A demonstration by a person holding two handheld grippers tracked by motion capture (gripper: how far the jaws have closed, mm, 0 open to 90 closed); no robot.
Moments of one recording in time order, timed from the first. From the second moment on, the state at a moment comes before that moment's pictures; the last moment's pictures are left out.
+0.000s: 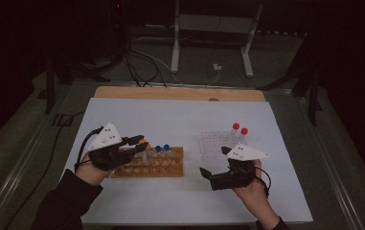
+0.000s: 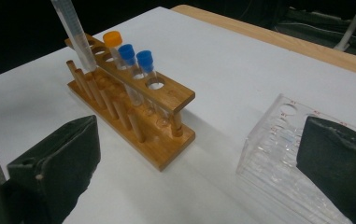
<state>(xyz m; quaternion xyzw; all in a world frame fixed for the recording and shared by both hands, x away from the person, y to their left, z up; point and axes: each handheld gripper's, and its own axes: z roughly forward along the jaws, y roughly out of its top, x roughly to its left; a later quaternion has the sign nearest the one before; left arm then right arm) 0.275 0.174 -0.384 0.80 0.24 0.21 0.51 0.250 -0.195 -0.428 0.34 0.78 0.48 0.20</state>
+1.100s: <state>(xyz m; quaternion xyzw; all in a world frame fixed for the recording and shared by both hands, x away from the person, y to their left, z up) 0.303 0.179 -0.448 0.80 0.30 0.21 0.48 0.253 -0.201 -0.429 0.34 0.78 0.49 0.19</state>
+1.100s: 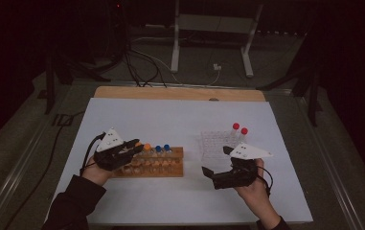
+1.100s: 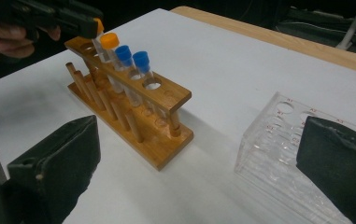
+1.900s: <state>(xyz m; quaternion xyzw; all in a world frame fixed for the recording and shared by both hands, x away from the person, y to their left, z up) 0.285 0.183 -0.441 0.80 0.30 0.20 0.49 0.258 -0.215 -0.416 0.35 0.76 0.50 0.21</state>
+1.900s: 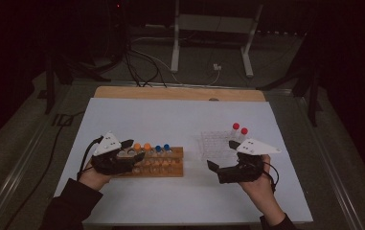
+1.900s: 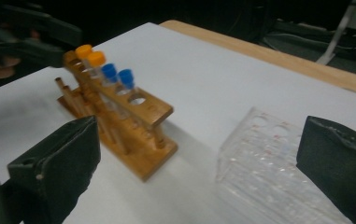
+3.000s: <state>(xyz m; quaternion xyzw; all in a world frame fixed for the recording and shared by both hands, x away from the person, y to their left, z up) 0.269 0.195 -0.435 0.79 0.28 0.17 0.52 0.331 -0.294 -0.462 0.48 0.73 0.40 0.27</state>
